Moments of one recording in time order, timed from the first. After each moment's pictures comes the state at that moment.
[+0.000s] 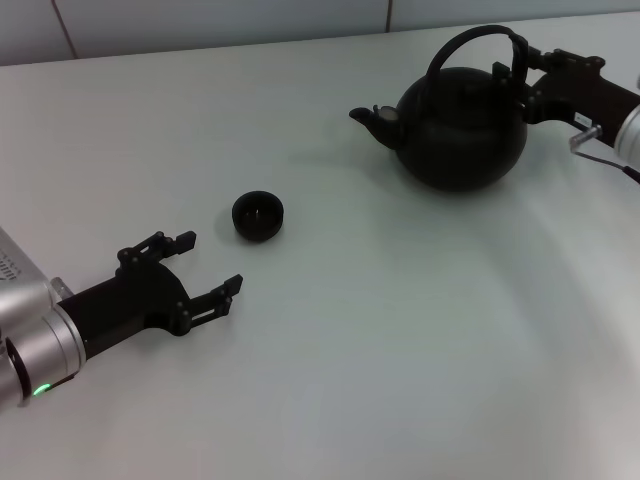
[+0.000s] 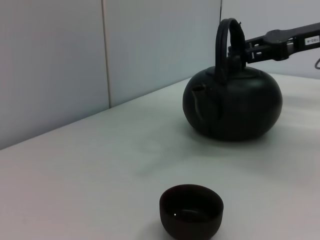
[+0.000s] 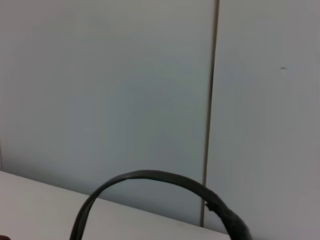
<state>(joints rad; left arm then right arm) -0.22 -2.06 1.64 0.70 1.14 0.90 -0.96 0.58 2.08 -0.41 -0.40 -1.69 -0.95 0.85</state>
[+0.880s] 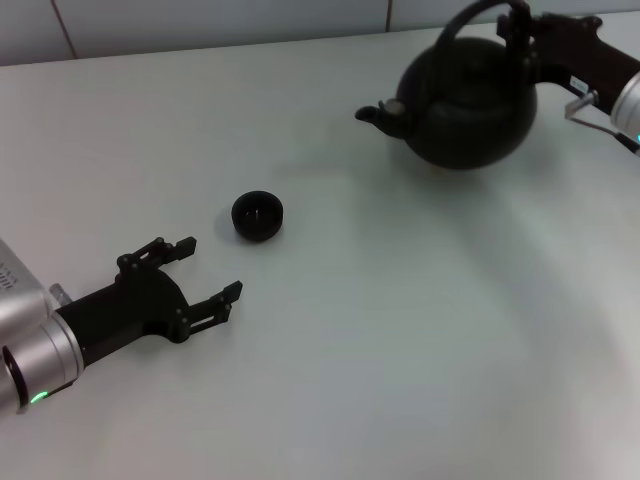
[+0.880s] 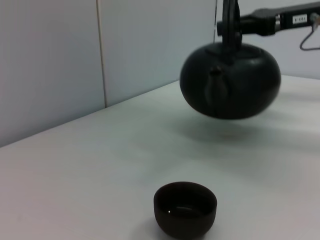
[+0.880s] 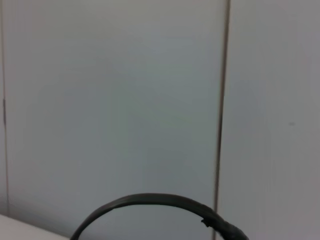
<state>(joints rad) -0.21 -2.06 1.63 0.69 1.14 0.92 -0.95 0.60 2.08 -0.42 -0.41 -1.61 -1.04 0.81</state>
